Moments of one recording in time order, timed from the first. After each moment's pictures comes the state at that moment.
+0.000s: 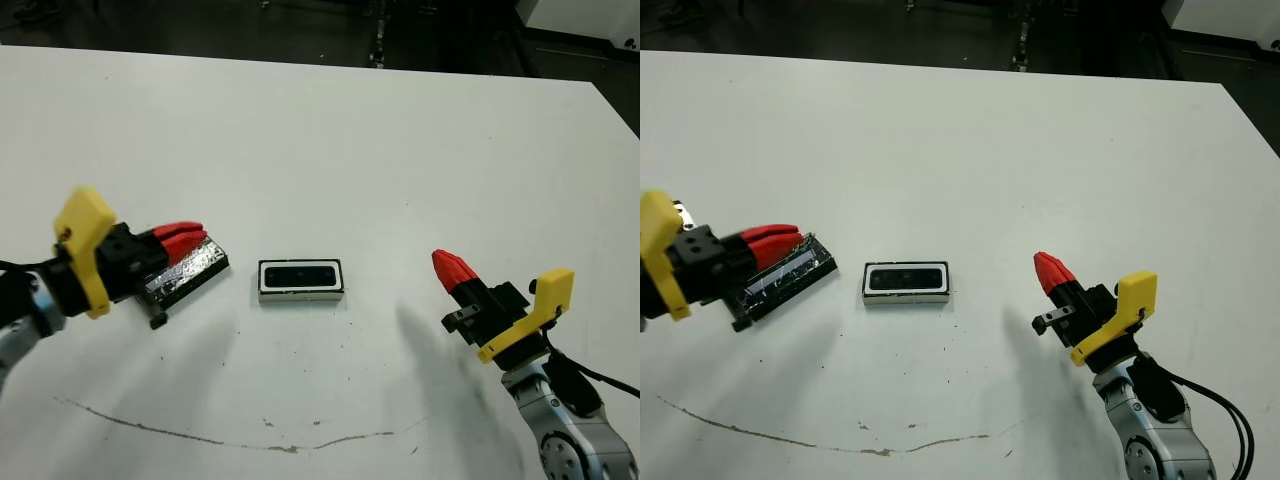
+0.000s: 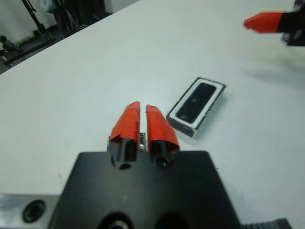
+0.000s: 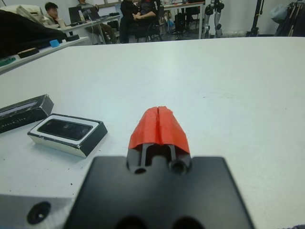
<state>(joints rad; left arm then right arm) -0.07 0.90 0.29 -0.60 -0.56 0.72 -0.71 0.17 -0.27 -0.05 -0.39 0.45 0.26 0.39</state>
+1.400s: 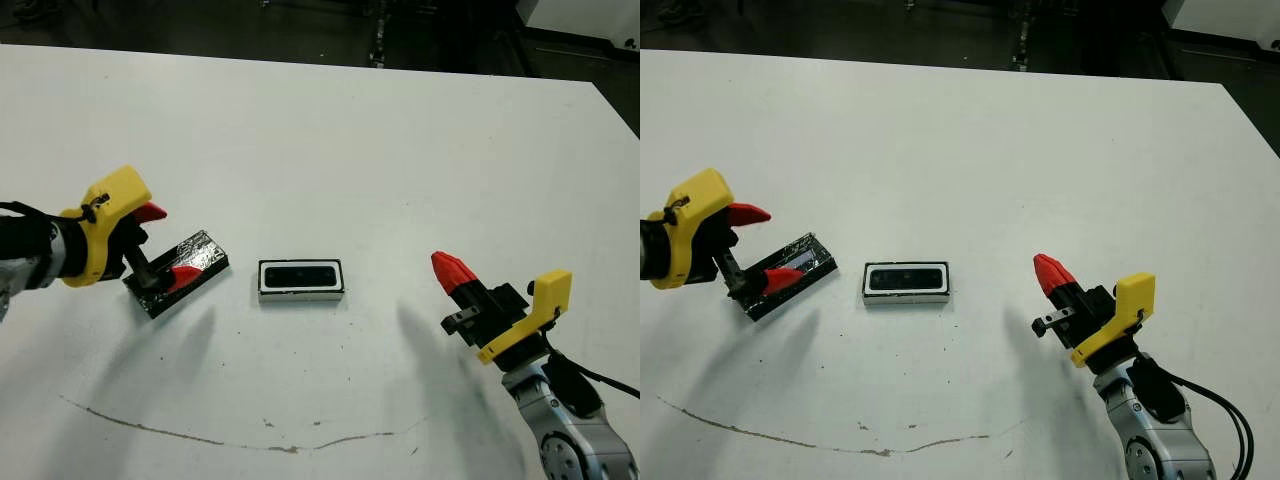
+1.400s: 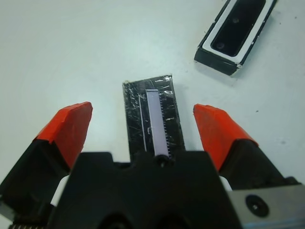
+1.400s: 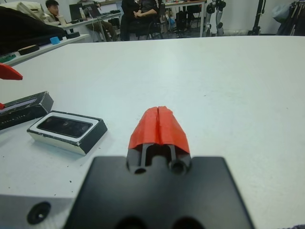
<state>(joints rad) -0.32 1.01 -0.04 -0.34 -0.38 0.92 -0.81 0.17 -0.27 -0.05 -0.38 0.44 0.25 0.40</state>
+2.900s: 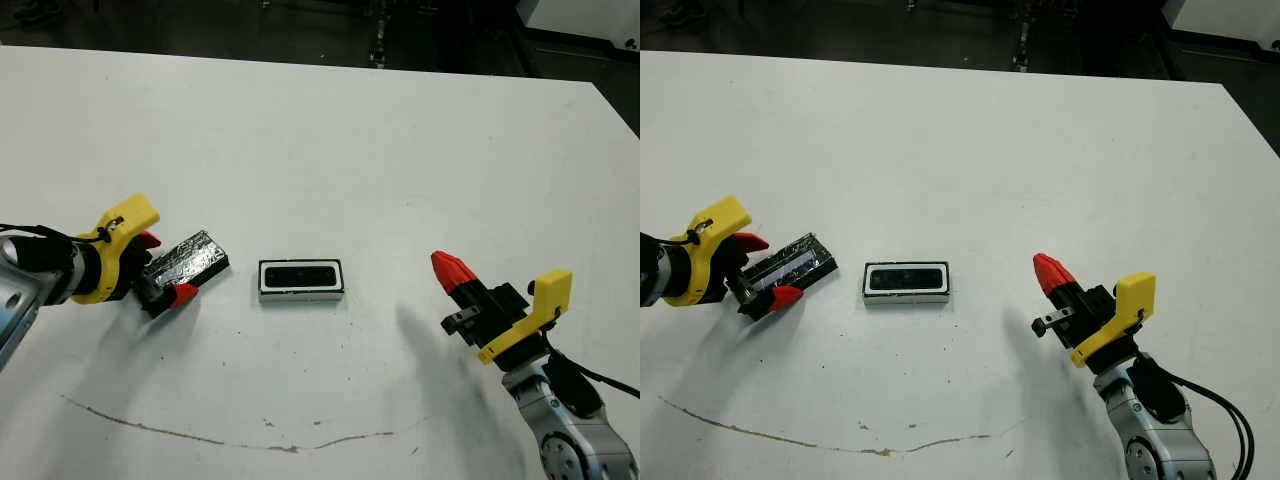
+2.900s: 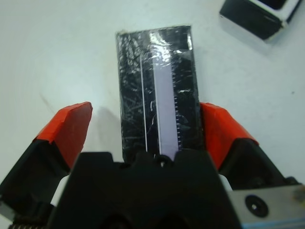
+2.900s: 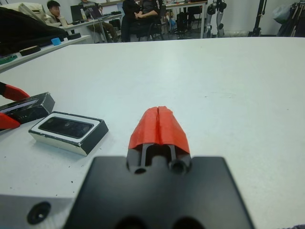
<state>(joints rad) -0.33 0.93 -0.11 -0.19 -0.32 0.98 -0.81 0.17 -0.27 -0.05 -0.38 0.44 0.25 0.40</state>
